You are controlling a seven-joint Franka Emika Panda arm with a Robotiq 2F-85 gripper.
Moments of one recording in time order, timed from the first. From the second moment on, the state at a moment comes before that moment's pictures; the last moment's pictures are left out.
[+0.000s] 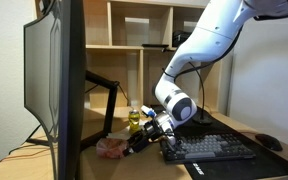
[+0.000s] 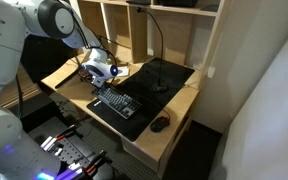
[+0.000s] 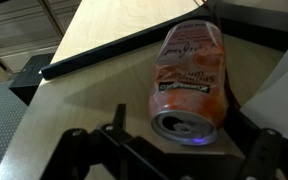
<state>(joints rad) 0.26 0.77 0.15 -1.92 1.50 2.22 0.75</state>
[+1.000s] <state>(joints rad) 0.35 0.79 0.18 -1.89 1.86 2.44 0.31</state>
